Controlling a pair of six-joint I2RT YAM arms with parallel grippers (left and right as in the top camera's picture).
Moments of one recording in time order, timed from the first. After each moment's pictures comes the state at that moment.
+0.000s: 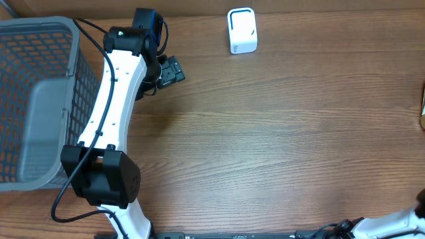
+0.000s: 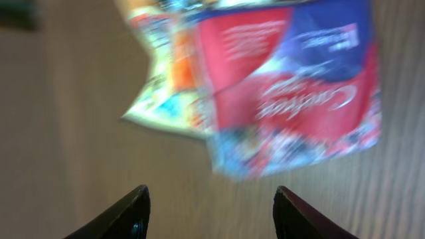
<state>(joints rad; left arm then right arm) -0.13 1.93 1.89 -1.35 -0.06 -0.59 -0.93 1.85 1.67 -0.92 -0.25 0.75</state>
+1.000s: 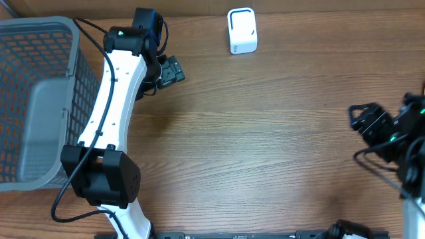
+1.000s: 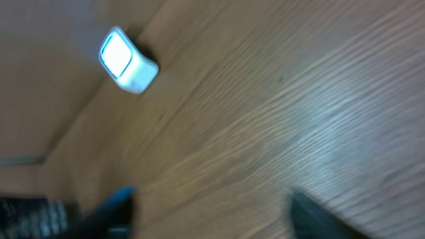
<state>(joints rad) -0.13 1.93 1.89 -1.35 -0.06 -0.59 -0.30 0.93 1.03 -0.93 -0.40 0.52</state>
